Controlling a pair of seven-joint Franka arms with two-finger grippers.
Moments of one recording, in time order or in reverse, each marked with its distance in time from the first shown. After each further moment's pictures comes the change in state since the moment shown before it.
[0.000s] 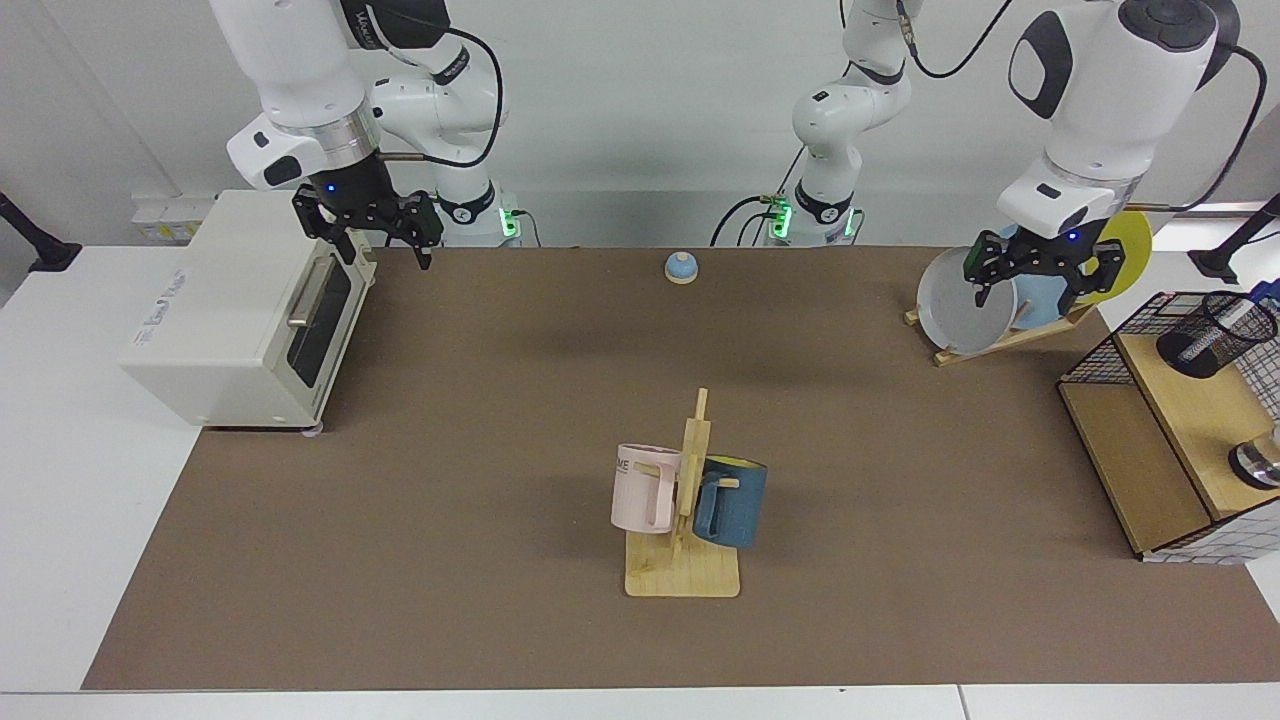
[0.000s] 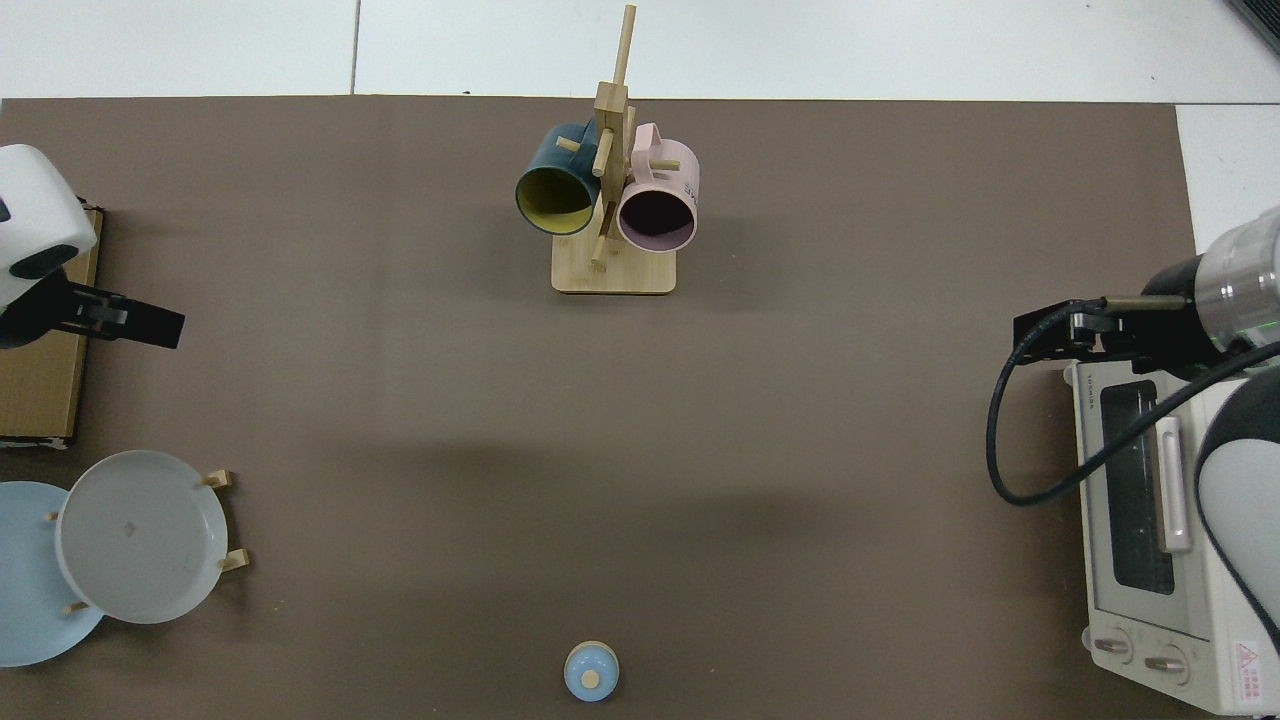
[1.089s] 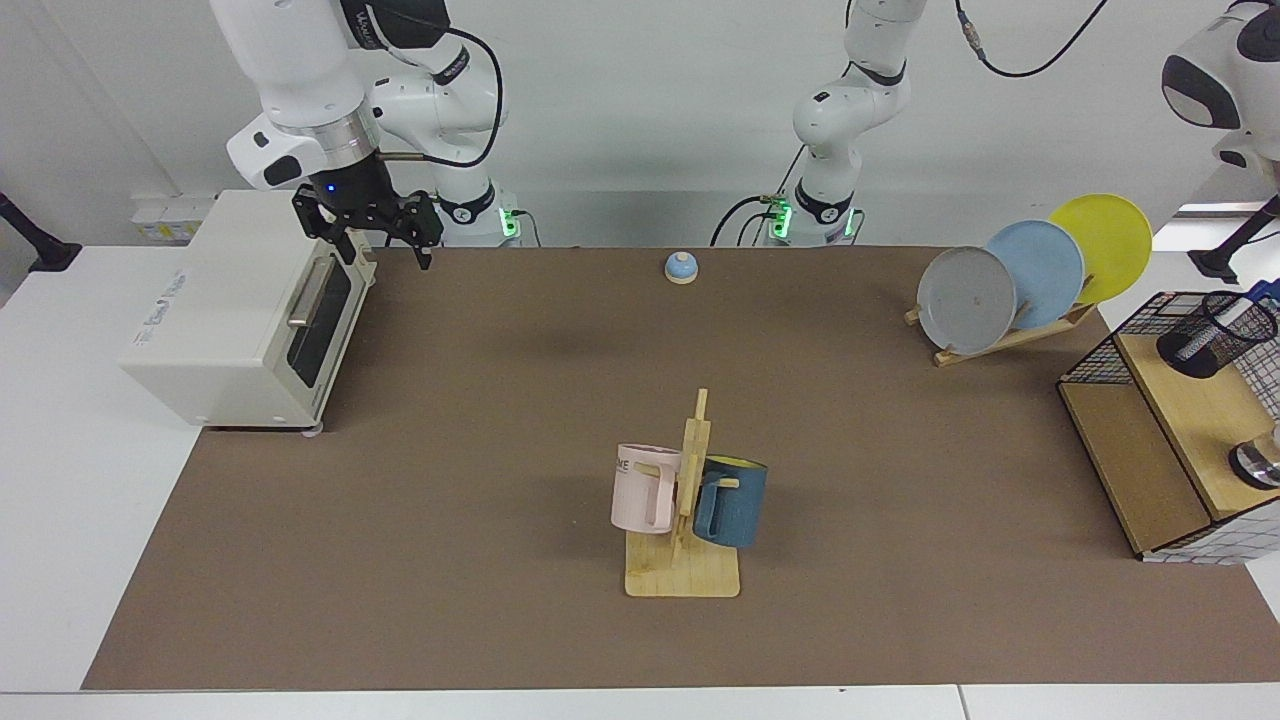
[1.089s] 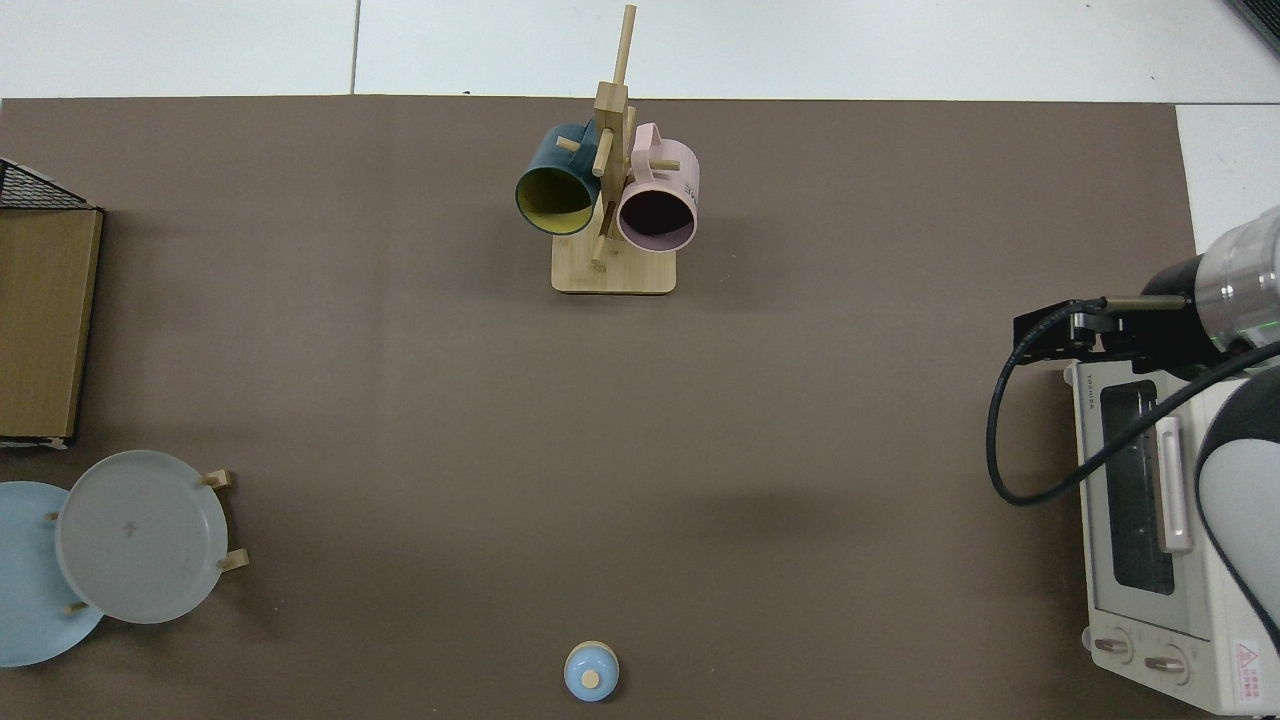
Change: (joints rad) left arm 0.019 0.026 0.407 -0.030 0.601 0.423 1.945; right arm 0.000 0.000 0.000 0.000 0.000 0.000 0.000
